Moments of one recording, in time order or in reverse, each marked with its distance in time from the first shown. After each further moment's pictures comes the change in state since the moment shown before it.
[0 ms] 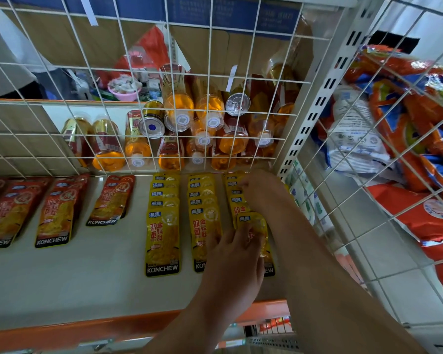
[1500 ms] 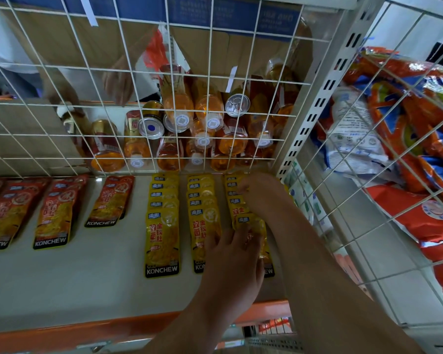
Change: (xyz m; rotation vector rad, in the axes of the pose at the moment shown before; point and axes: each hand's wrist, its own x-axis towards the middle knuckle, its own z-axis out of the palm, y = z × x) left_hand 0.001 0.001 -0.009 -0.004 -0.104 -0.039; right_hand -0.014 0.001 -0.006 -0.042 0.039 -0.104
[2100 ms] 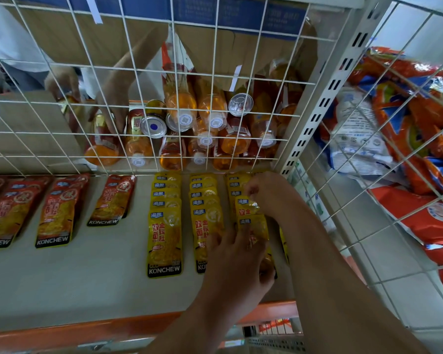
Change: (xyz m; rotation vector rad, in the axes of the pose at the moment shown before) left_hand 0.000 0.002 -0.007 -0.021 0.004 0.000; right_hand 0.005 0.016 -0.005 0.075 -0.047 -0.034
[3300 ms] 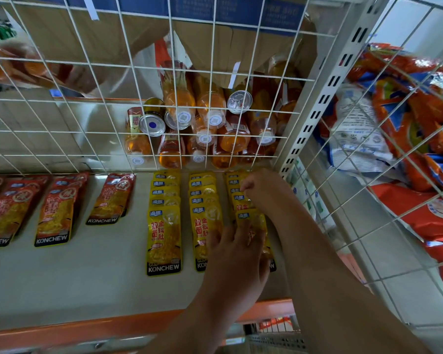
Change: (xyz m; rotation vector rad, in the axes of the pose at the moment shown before) left_hand 0.001 -0.003 0.014 0.037 0.104 0.002; right_hand -0.002 -0.009 0.005 0.098 0.054 0.027
